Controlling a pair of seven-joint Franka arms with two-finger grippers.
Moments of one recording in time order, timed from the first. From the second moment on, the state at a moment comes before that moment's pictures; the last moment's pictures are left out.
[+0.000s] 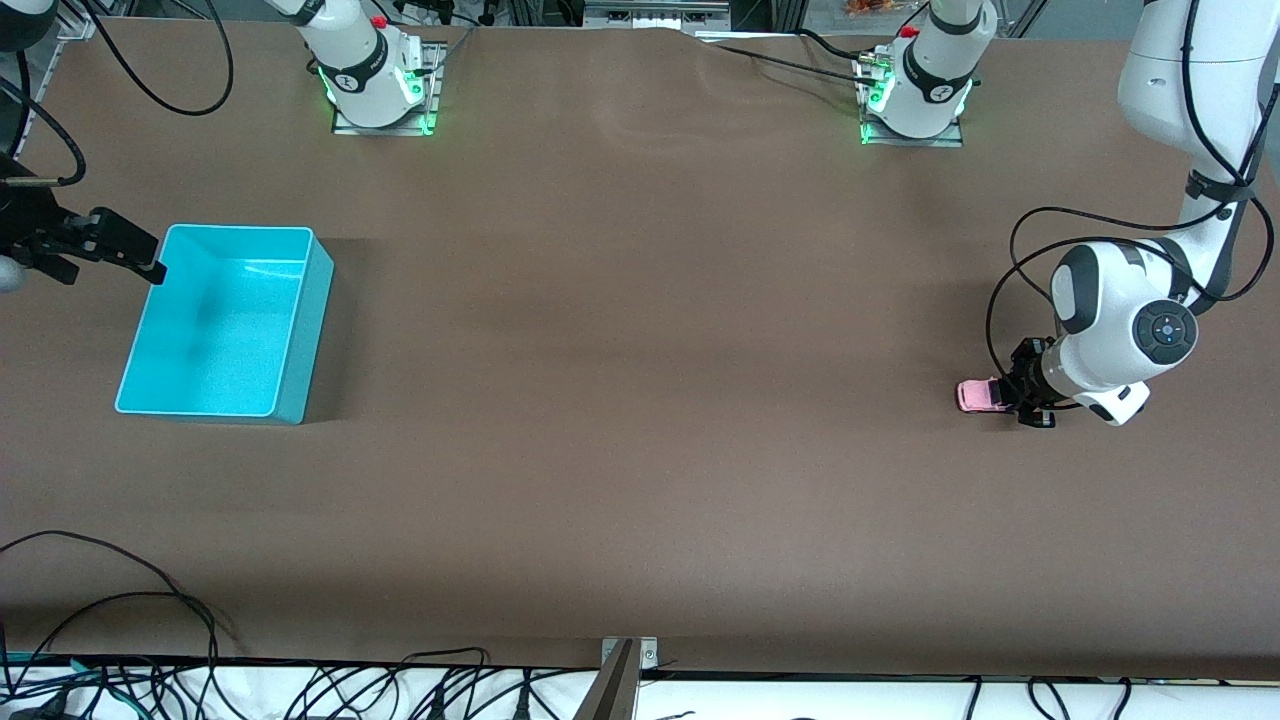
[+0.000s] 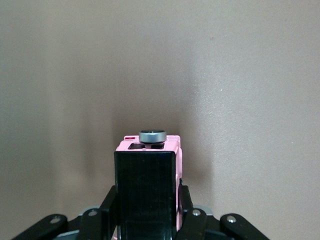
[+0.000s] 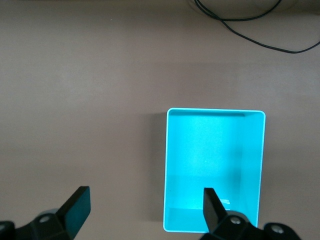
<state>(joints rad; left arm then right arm) 0.11 0.51 0.01 -1.99 0.07 2.43 -1.50 0.09 0.04 -0.12 -1.59 0.02 1.70 -0.03</state>
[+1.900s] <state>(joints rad) 0.07 0.37 -0.08 -1.42 0.11 1.94 -0.68 0.09 0.04 -0.12 -1.59 0.02 1.70 -0.03</state>
